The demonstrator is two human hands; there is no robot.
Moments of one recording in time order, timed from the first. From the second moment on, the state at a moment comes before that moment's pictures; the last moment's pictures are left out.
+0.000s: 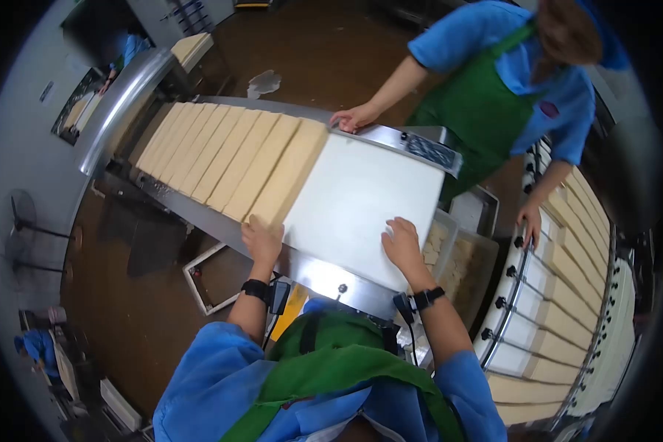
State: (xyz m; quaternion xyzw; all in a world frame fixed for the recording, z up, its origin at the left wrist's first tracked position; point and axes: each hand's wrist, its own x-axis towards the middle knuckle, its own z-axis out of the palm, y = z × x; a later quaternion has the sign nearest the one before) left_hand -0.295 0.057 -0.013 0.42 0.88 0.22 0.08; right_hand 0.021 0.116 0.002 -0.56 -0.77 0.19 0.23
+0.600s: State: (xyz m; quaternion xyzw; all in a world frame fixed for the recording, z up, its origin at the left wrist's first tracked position) left_hand -0.318 0.083 -0.009 0.53 0.84 0.04 0.07; right_hand -0.237 0.329 0.005 -0.65 -0.74 0.16 0.03
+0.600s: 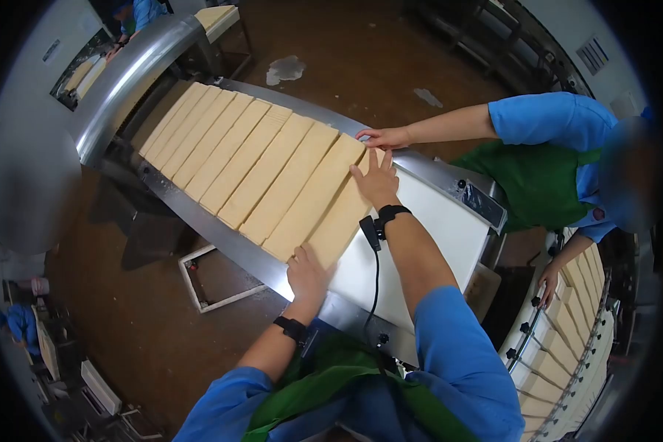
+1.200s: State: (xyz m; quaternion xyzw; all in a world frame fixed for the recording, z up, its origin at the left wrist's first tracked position) left_hand -0.212 0.086 0.040 0.69 0.60 0.09 0.38; right_hand 0.042 0.196 0.029 -0.89 -0.39 0.19 0.17
